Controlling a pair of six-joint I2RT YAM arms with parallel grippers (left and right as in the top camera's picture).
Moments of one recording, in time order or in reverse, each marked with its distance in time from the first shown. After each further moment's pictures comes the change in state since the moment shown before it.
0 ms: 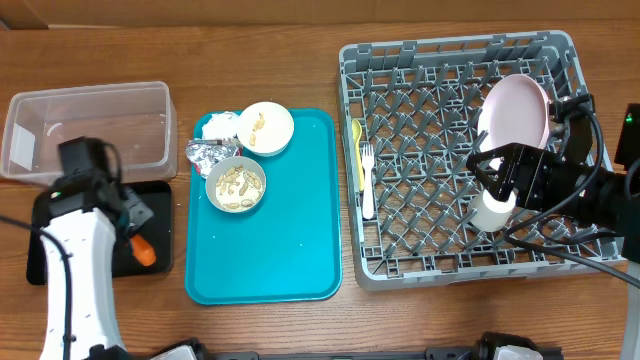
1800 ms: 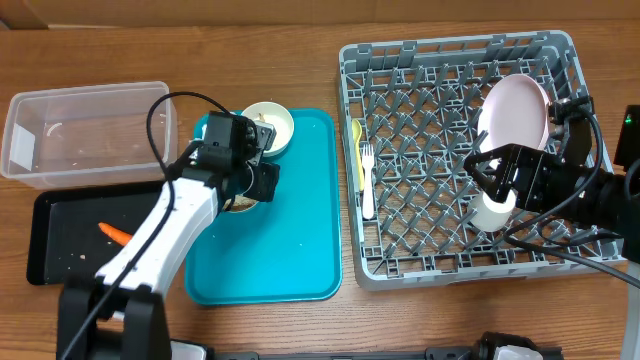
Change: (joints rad) left arm -0.604 0.209 -0.030 0.467 0.336 0.492; right arm 0.000 0.000 0.000 -0.015 0.000 0.004
